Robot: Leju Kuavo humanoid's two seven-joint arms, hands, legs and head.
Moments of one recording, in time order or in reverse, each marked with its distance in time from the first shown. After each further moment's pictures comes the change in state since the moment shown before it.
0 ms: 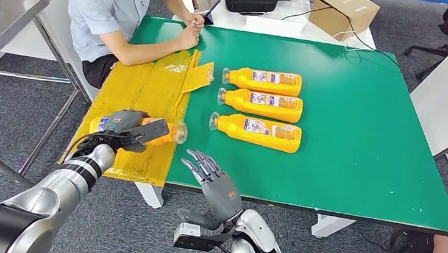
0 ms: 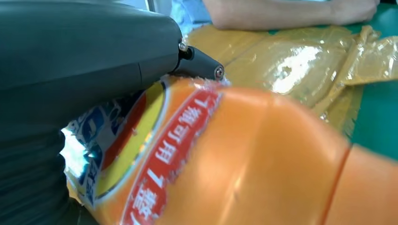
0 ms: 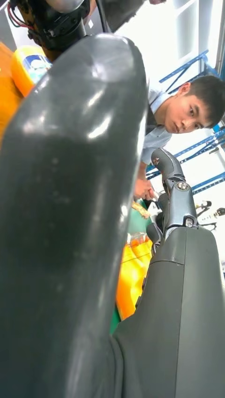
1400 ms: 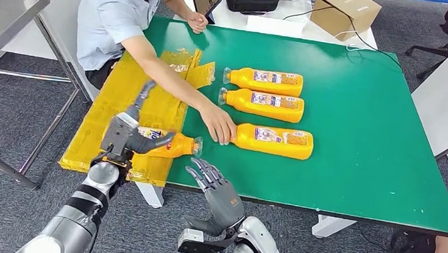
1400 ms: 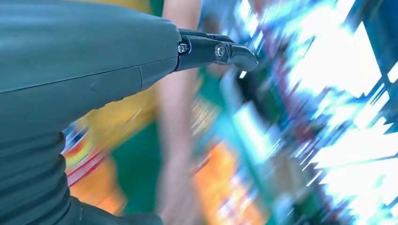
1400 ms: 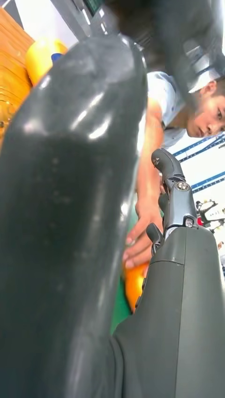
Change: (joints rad) left arm 0.327 -0.084 0.048 -0.615 0.738 0.016 -0.414; right arm -0.007 -0.003 0.009 0.118 -0.035 -0.071 -0.044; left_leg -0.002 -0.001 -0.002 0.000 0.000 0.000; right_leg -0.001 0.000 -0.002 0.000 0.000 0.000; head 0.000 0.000
